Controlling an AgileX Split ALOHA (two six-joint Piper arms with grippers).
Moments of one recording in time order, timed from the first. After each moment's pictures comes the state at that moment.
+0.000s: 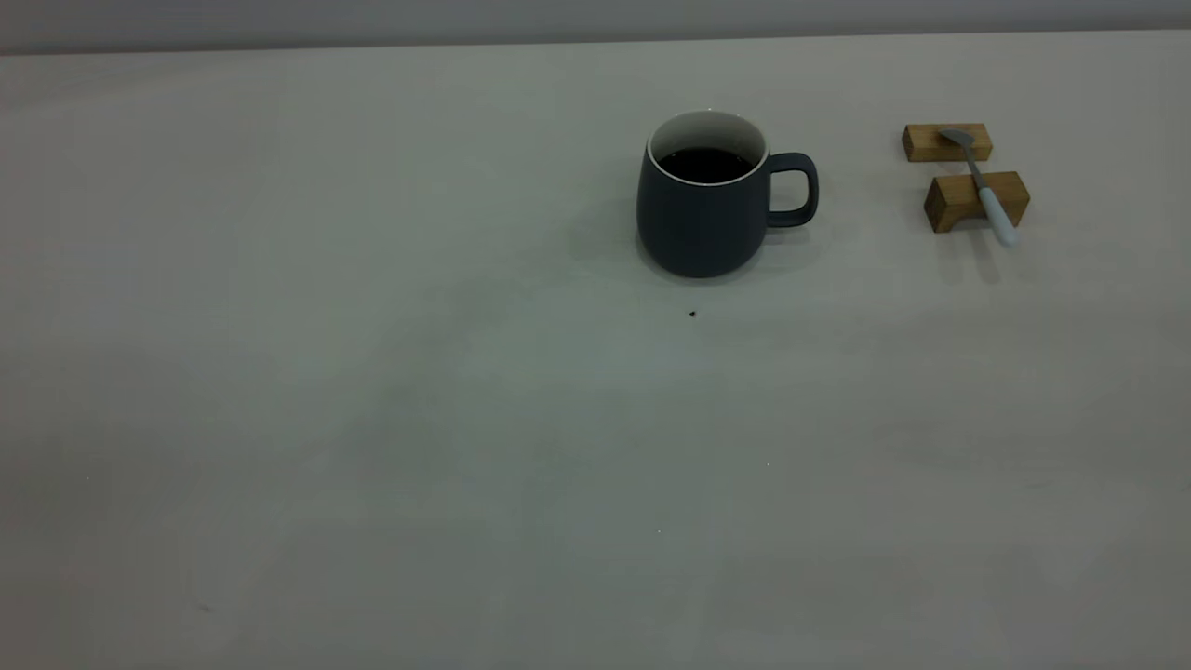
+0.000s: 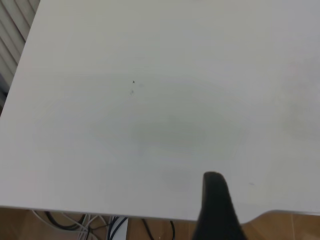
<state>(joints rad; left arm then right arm) 0.04 -0.02 -0.49 0.04 1.14 -0.05 0.05 0.02 -0.47 0.08 1.14 -0.09</state>
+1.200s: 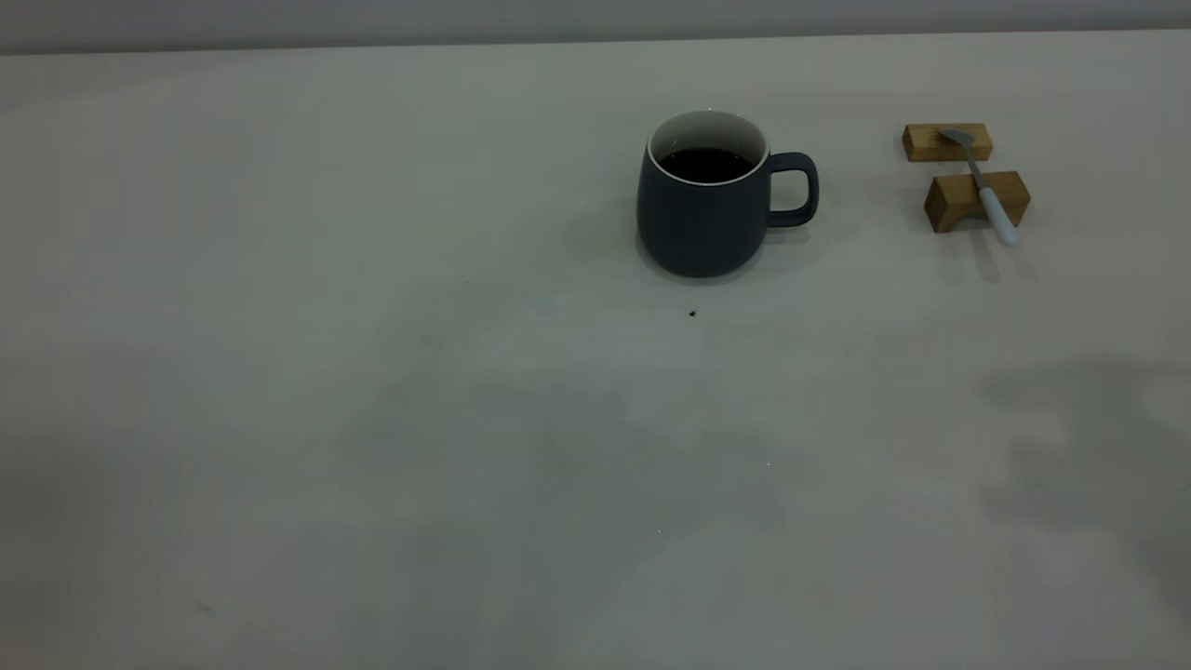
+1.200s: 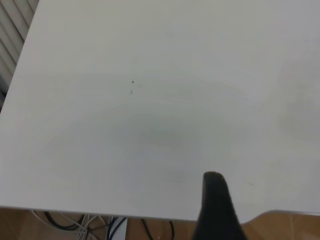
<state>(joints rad) 0.04 -0.02 -0.49 0.04 1.14 -0.05 0.05 1.30 -0.85 0.23 0.81 -0.23</state>
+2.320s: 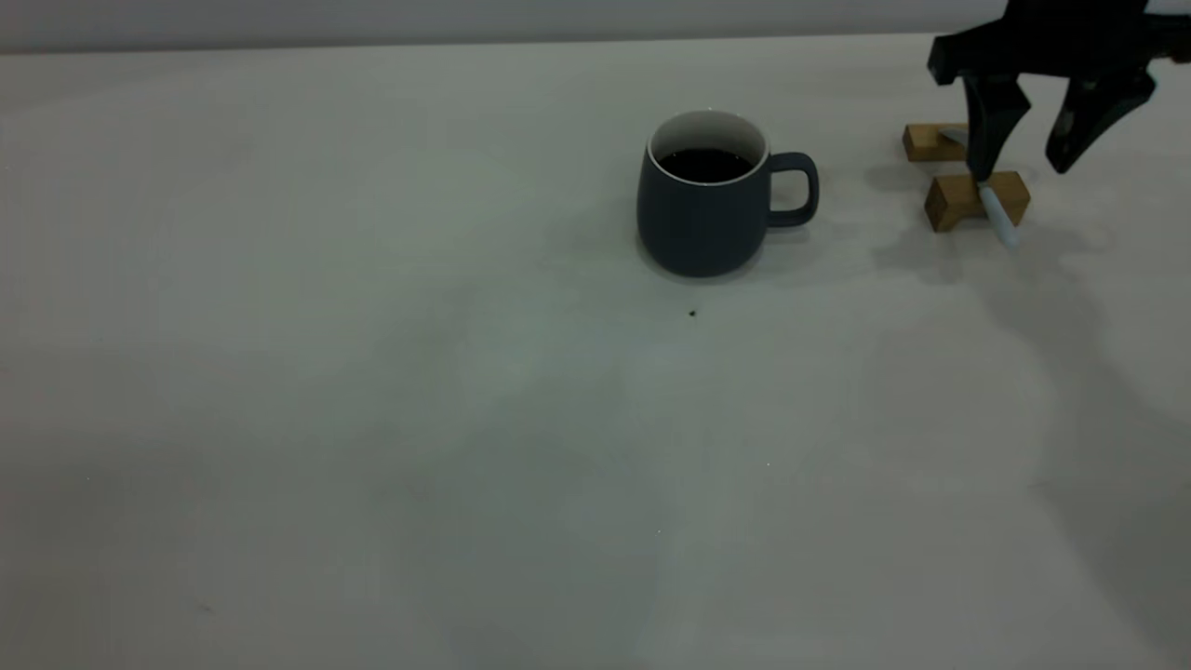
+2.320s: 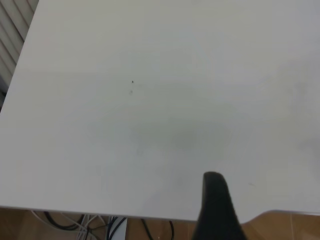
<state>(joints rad) 0.04 -0.02 -0.49 0.04 1.14 -0.05 0.11 2.33 -1.57 -0.01 0.76 0.02</state>
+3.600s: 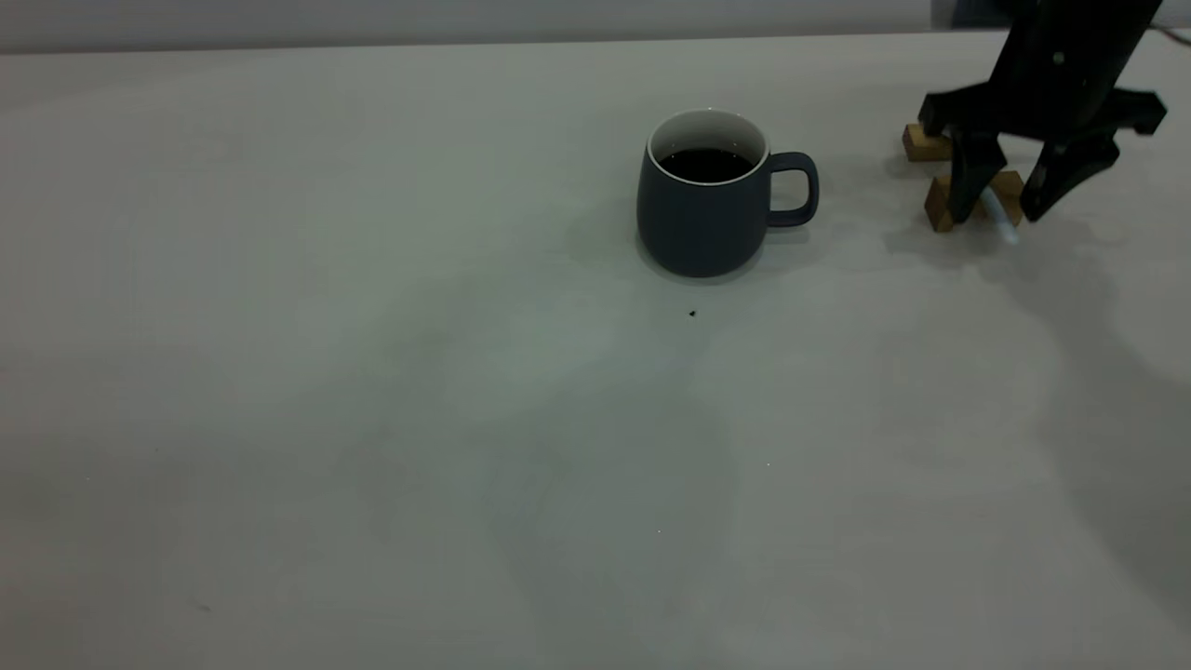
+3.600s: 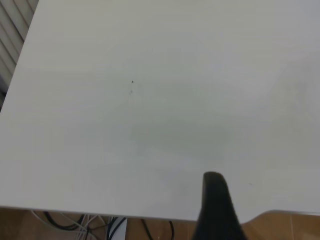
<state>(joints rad) 0.04 -0.02 -0.49 0.04 1.14 -0.05 0.06 2.47 -1.62 0.08 0.65 -0.06</state>
